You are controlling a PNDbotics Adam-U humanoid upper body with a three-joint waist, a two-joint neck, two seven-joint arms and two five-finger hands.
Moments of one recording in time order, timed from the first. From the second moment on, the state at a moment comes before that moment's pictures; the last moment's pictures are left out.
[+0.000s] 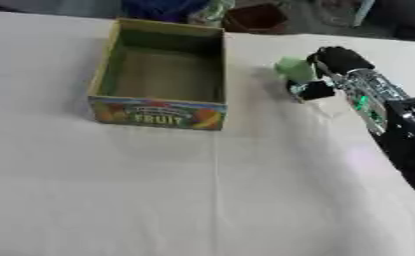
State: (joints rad) left arm -0.15 0.17 0.47 -1.98 0.16 -0.28 0.00; right arm -0.77 -0.61 0.18 -1.01 0.98 0.04 0.18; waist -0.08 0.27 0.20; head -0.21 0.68
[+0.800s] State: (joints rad) left arm -0.15 0.17 0.47 -1.98 0.16 -0.28 0.01; right arm -0.76 -0.70 0.19 -1.32 0.74 0.08 0.16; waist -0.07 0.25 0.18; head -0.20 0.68
